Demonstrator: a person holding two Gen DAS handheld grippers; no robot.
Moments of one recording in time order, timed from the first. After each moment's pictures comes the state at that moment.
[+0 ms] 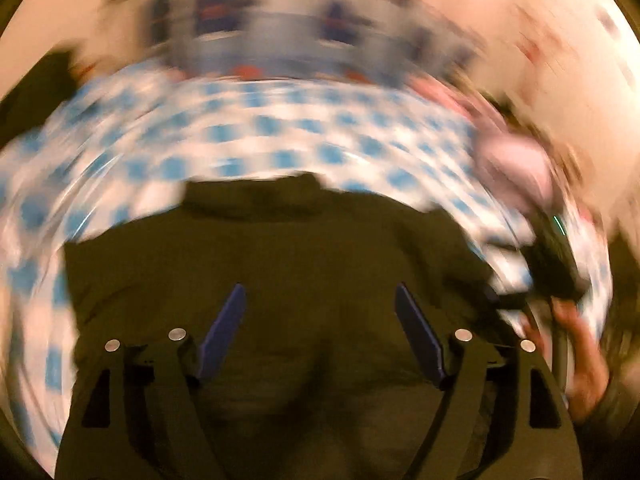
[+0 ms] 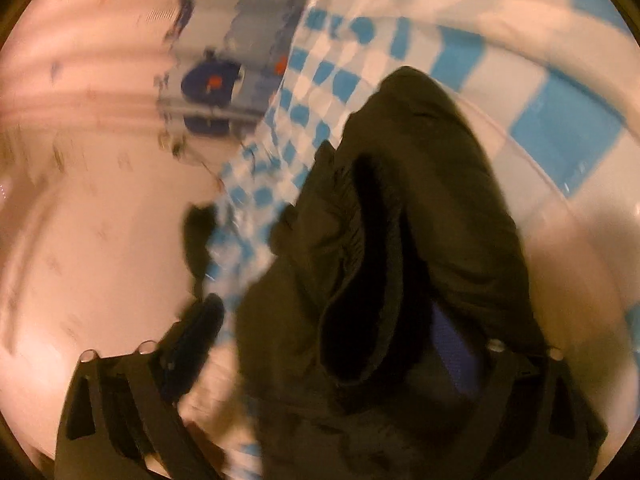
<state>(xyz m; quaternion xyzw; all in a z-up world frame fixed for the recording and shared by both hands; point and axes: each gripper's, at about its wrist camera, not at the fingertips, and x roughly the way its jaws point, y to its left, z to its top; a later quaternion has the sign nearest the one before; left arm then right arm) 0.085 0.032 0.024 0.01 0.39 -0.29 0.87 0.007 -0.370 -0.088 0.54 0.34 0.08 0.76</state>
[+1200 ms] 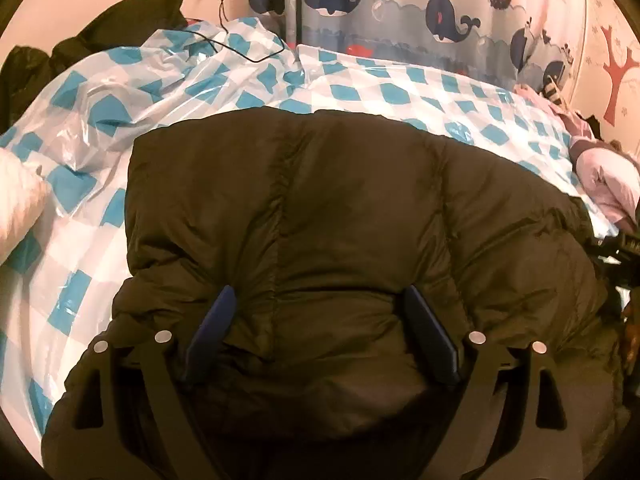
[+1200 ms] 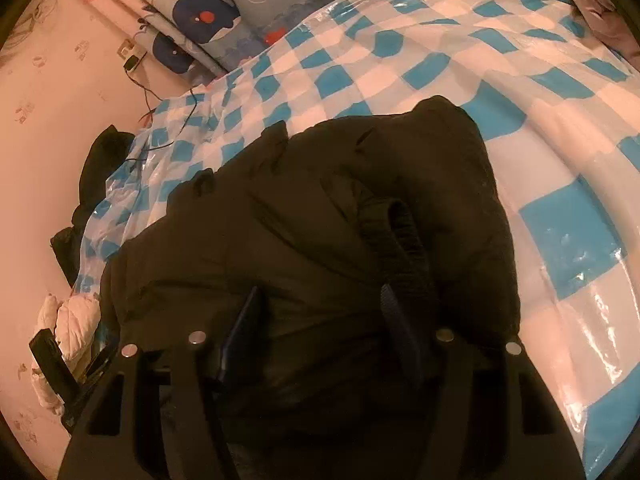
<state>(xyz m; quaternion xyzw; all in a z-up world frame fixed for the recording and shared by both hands) 0.099 0.080 -0.084 0.04 0.38 -0.16 0.91 0.041 -0.329 -0.087 0.32 0.42 -0.03 0.85</state>
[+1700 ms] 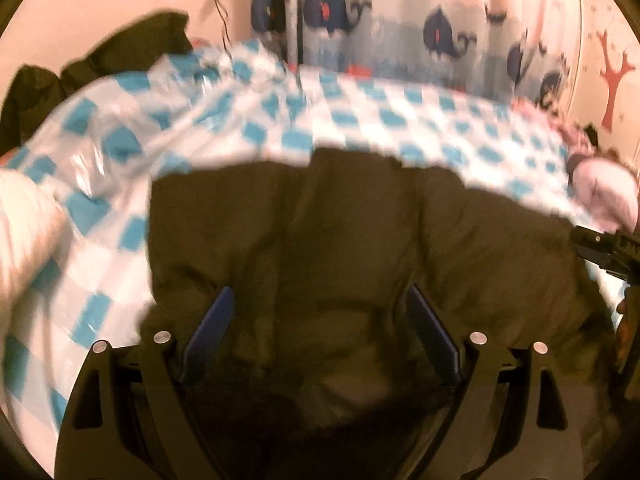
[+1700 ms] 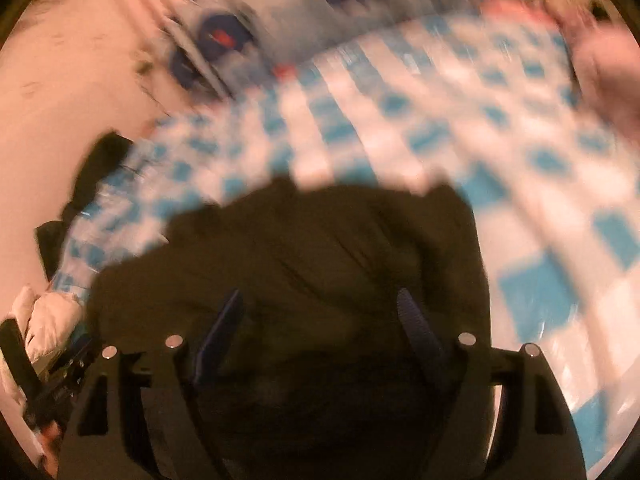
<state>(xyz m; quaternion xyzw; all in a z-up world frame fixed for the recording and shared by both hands) 0.094 0.086 -0.045 0.03 0.34 -0.16 0.93 0.040 -0.316 -0.039 0.22 0.35 -0.06 0.91</state>
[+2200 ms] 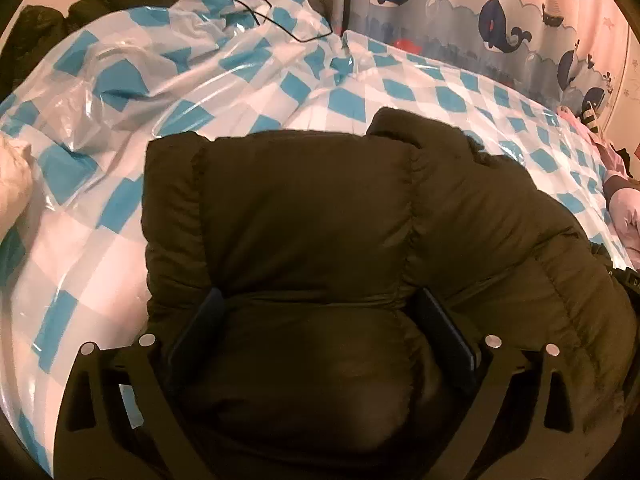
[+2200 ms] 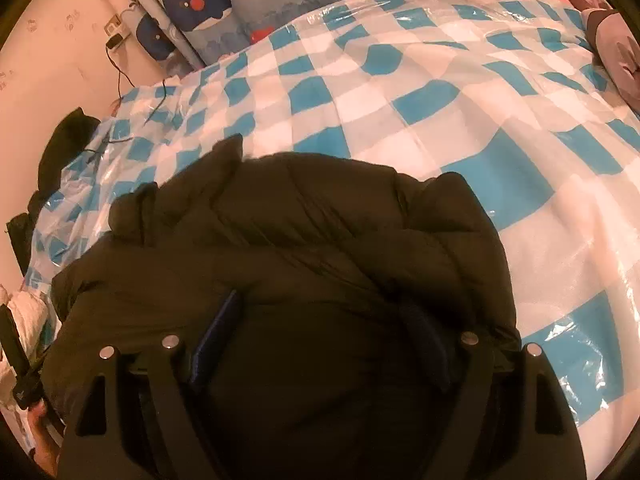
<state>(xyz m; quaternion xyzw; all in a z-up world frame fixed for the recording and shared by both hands) 0.169 0.098 -0.105 -0.01 0.41 -0.11 0.90 0.099 -0.351 -0.109 0.23 0.43 -0.07 0.87</state>
